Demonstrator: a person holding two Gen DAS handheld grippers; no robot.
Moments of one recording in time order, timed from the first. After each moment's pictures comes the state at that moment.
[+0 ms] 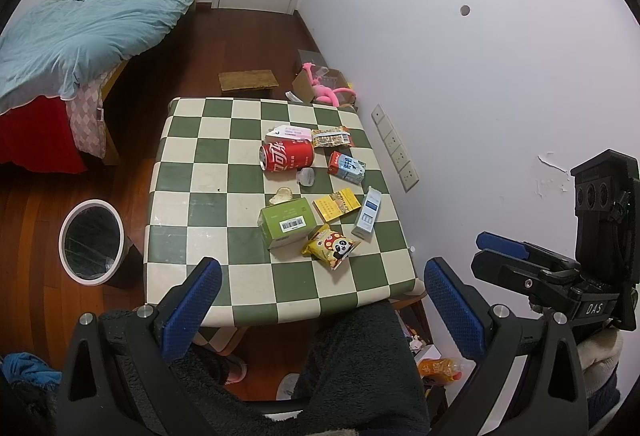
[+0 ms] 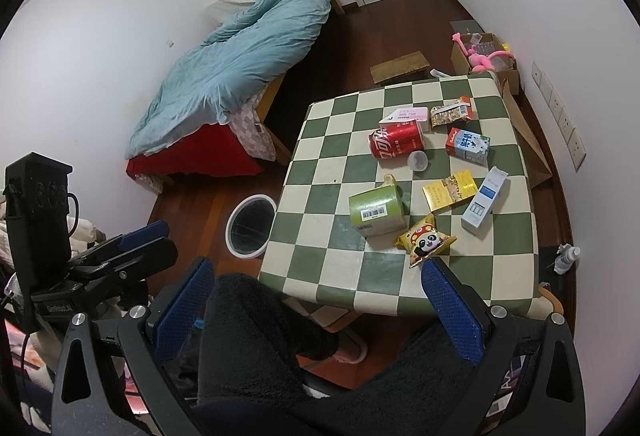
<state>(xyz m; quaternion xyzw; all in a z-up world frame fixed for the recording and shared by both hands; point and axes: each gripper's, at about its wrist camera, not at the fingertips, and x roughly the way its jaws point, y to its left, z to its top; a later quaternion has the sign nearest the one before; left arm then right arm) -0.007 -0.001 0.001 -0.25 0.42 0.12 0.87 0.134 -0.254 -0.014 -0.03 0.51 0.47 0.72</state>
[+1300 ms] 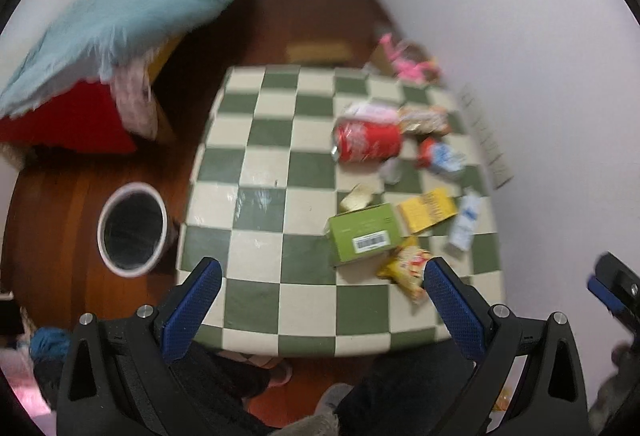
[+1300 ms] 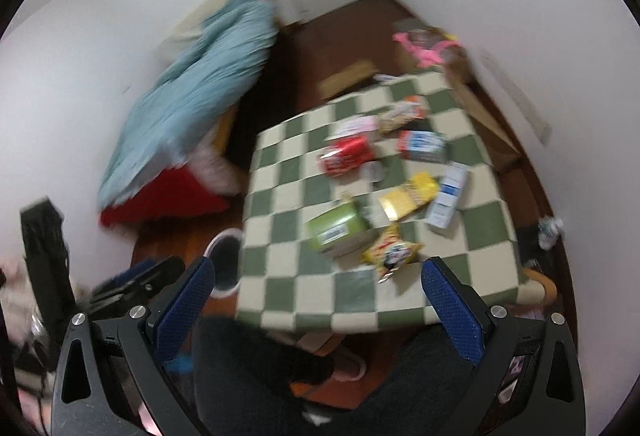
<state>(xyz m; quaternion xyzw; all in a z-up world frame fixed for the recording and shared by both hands) 0.087 0.035 -0.108 -0.22 0.50 0.26 0.80 0.171 -0.258 -0.037 0.04 0.52 0.36 0.77</state>
